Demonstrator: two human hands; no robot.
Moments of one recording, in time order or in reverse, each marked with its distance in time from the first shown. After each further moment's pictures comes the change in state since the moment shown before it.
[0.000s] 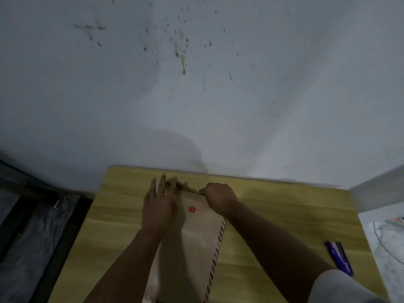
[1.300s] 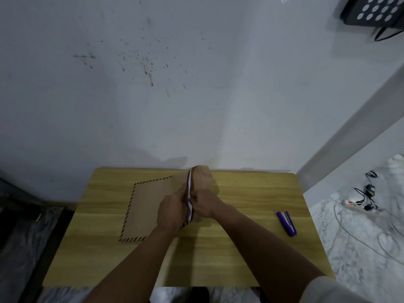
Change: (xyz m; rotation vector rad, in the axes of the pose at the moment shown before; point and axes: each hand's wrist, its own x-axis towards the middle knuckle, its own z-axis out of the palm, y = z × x) left_hand -0.095 0.127 -0.052 -0.449 0.004 0.083; right_hand -0.151 -0.027 -0.056 0.520 -0.099 0.192
